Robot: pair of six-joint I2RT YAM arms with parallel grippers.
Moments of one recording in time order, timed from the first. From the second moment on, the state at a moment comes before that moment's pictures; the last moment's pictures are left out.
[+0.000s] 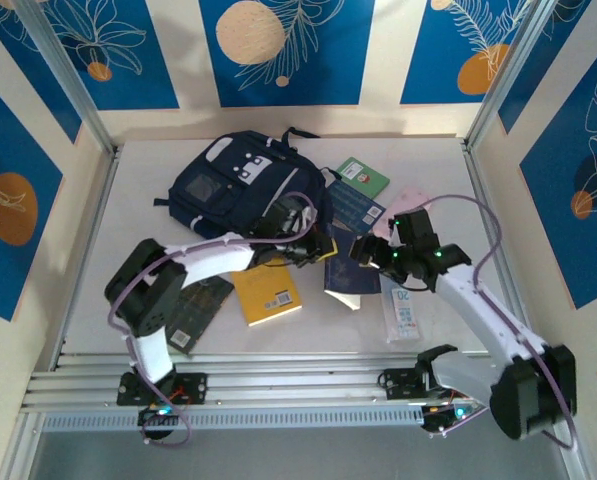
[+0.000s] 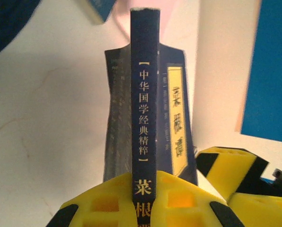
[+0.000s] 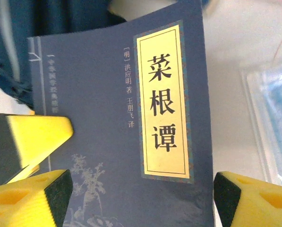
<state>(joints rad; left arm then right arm) -0.77 1.76 1.15 -0.01 0.51 -1.09 0.34 1.01 0.83 -0.70 -0.22 0.71</state>
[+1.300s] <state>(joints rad) -0.74 1.21 1.11 0.11 -0.19 -1.19 0.65 1.15 0.90 0.20 -0.47 1.42</state>
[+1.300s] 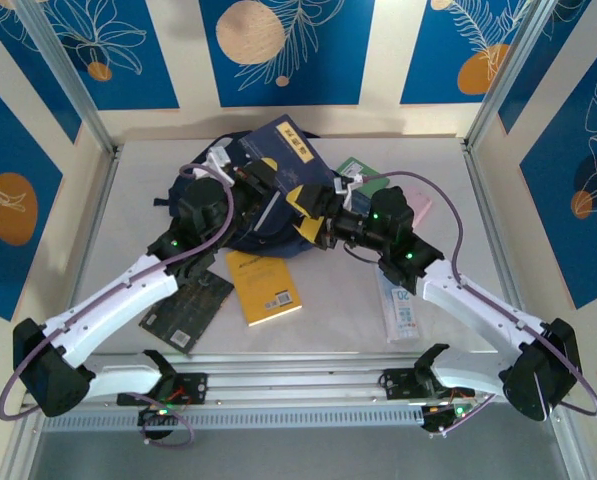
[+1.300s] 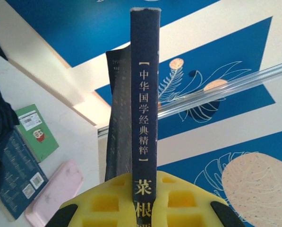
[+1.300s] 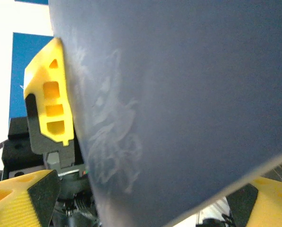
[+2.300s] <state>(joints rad) -0.74 1.20 1.04 0.11 -0.23 -1.26 0.59 1.20 0.90 0.30 -0.28 1.39</state>
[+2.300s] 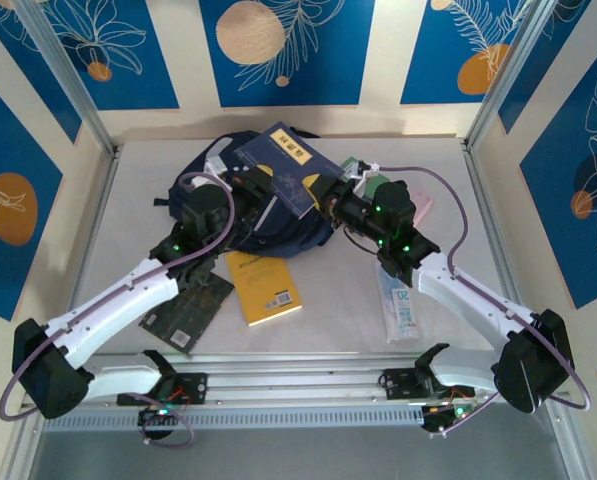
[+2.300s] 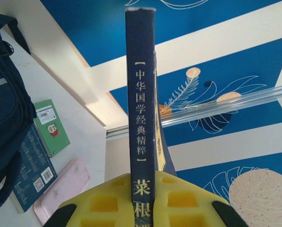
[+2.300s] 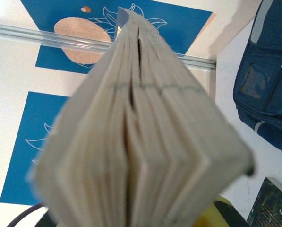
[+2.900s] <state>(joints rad) -0.61 1.78 1.55 -0.56 0.02 -0.61 0.22 0.87 0.88 -0.44 -0.21 0.97</state>
